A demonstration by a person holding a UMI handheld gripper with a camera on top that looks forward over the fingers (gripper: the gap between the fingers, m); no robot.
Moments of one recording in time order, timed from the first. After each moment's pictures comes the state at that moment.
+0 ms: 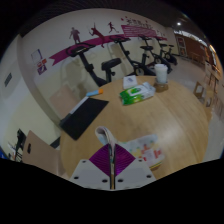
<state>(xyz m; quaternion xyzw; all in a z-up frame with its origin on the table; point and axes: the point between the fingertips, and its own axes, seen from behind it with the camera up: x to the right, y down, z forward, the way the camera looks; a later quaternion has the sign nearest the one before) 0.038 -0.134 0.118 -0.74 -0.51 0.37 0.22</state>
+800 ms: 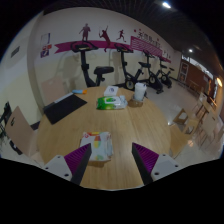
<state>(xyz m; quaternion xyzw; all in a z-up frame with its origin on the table) 0.131 0.000 0.155 -0.69 -0.58 0.28 0.34</state>
